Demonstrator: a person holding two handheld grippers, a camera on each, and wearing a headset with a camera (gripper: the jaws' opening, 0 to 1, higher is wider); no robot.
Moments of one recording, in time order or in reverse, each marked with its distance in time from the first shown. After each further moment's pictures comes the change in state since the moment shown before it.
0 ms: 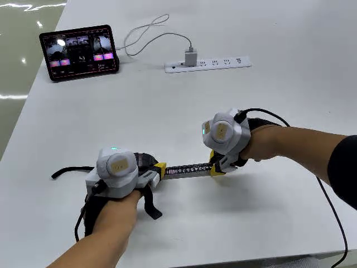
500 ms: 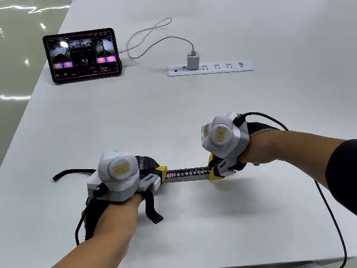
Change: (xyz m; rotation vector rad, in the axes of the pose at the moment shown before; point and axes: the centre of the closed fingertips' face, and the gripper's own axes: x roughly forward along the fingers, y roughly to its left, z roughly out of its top) left arm 0.000 0.000 0.000 0.000 0.000 0.000; right arm 0.002 0.000 0.006 0.009 -0.003 0.009
